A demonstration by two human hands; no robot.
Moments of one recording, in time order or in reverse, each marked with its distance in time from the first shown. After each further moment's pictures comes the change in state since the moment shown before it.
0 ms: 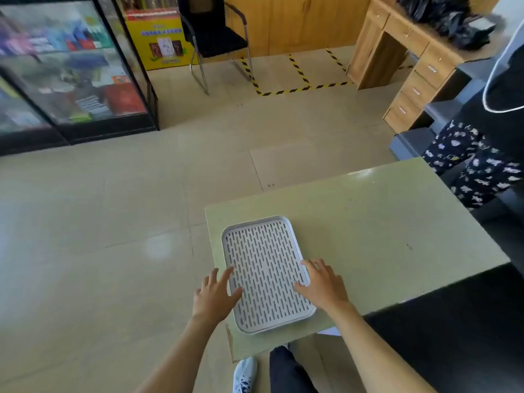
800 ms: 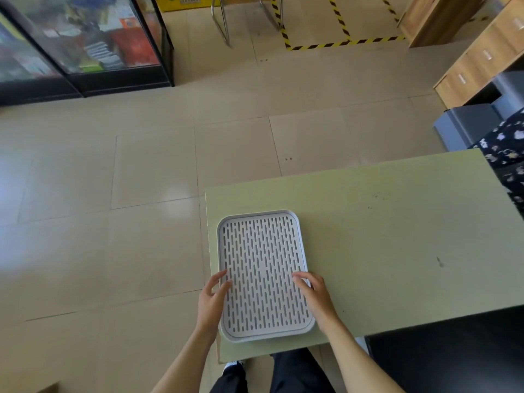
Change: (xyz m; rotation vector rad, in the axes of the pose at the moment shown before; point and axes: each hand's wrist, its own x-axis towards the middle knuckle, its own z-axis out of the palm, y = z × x) left_hand 0.028 0.012 0.052 -1.135 0.131 -0.410; right_hand 0.053 0.018 0.051 1.036 -0.136 0.216
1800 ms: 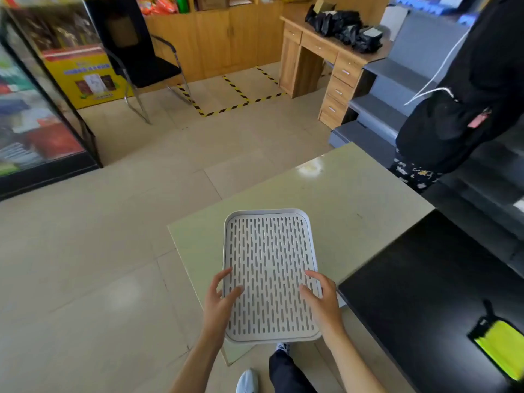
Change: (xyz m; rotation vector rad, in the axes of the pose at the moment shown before) left_hand -0.090 0.020 -0.018 -0.020 -0.407 0.340; right_hand -0.180 0.026 0.017 0.306 0.525 -0.236
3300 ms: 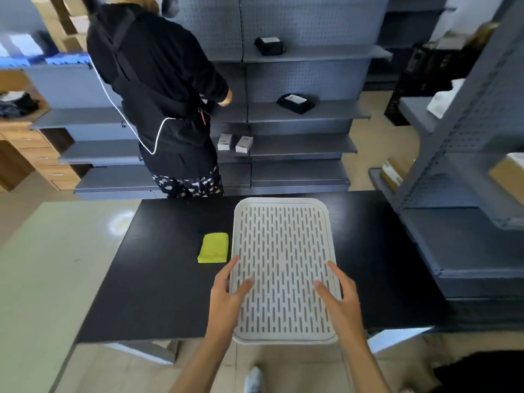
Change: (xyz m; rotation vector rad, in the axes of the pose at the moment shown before) left_hand -0.398 -0.144 0.498 0.417 -0.989 0.226; right_hand -0.397 0.205 -0.524 0.432 1.076 0.090
